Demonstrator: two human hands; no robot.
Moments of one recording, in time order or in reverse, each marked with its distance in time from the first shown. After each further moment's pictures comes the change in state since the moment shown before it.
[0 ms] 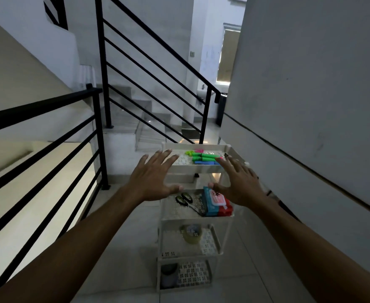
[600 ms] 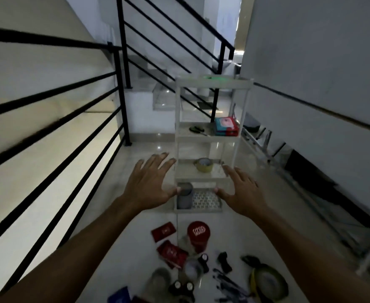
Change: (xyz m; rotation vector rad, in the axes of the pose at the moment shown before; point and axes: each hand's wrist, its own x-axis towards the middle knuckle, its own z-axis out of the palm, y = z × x) left_hand -0.322 0.108 0.107 0.002 0.005 -0.132; right_hand -0.323 -0.022 0.158 0.146 -0.049 0.084
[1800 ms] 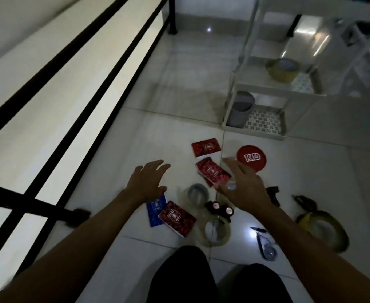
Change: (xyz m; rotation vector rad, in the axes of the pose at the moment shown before) left_hand -0.181 -0.113 0.225 -0.037 -0.740 -0.356; right_hand -0.068 -0.040 0.252 0.166 -0.502 -0.151
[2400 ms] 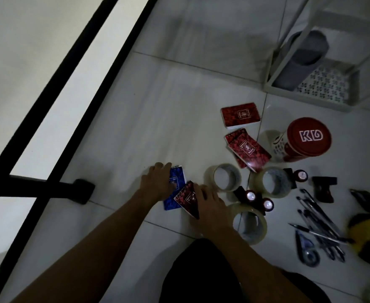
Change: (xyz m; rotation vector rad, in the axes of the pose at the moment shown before) left_hand 0.048 -0.048 0.151 -0.297 -0.262 -0.336; right_hand -0.002 -0.042 0.232 -0.081 -0.424 -0.052
